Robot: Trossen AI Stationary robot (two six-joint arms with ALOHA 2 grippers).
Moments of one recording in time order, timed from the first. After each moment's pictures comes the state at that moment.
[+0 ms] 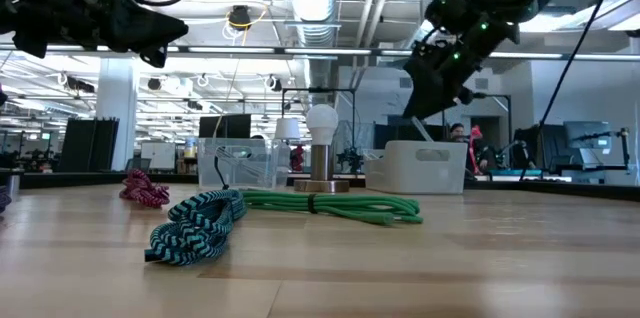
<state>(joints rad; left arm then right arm) 0.50 0.41 0.15 0.23 0.59 0.05 -0.60 1.36 0.81 -0.17 0.13 0.07</state>
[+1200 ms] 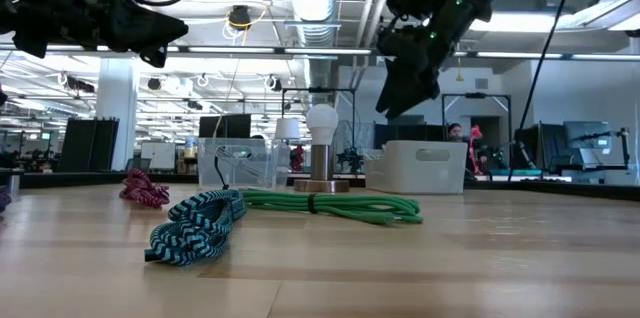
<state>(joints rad) 0.50 0.41 0.15 0.23 0.59 0.05 -0.38 1.51 1.04 -0.41 0.00 0.07</state>
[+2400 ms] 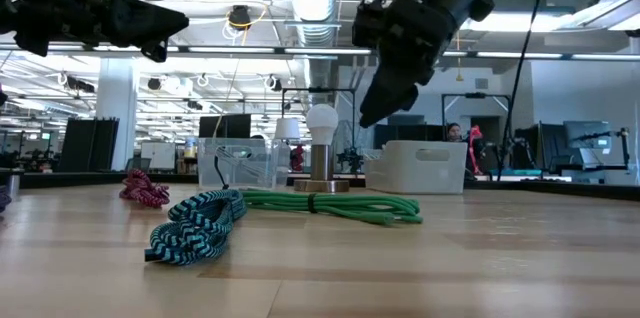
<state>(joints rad) 0.50 0.41 0.15 0.27 0.59 0.05 -0.07 1.64 1.03 -0.30 -0.16 0.12</state>
